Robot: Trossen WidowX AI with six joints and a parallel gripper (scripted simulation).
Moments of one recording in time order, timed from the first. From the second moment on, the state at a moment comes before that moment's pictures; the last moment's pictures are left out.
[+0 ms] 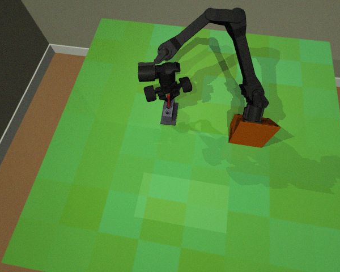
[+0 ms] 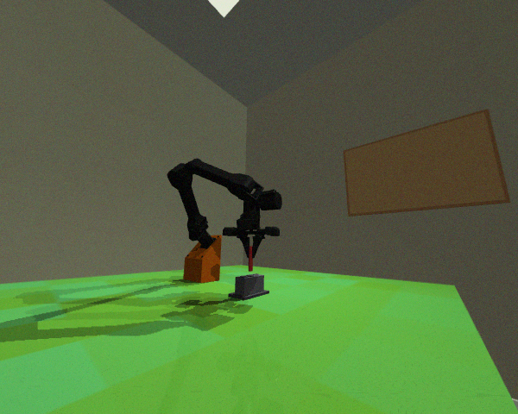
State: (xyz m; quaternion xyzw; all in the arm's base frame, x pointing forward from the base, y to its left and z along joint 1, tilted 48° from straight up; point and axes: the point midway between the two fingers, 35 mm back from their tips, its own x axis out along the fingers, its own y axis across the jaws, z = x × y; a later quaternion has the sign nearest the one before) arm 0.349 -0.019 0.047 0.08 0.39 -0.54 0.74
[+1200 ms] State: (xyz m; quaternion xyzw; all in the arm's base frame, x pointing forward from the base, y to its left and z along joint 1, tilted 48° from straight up) arm 0.350 -0.023 0.045 0.08 0.39 -0.54 0.74
